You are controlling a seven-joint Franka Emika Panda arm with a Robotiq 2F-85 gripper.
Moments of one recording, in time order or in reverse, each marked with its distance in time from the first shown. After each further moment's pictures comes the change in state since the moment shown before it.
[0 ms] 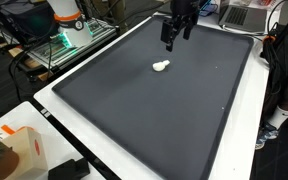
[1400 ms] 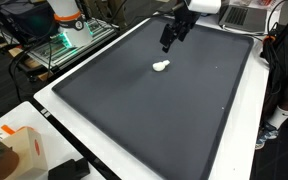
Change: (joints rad) arm 0.011 0.133 -0.014 0.211 0.002 -0.309 -0.040
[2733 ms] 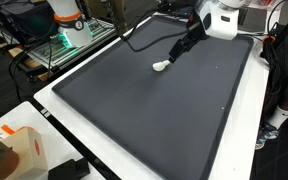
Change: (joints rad) arm 0.002 0.247 -0.019 0.338 0.007 -0.220 0.002
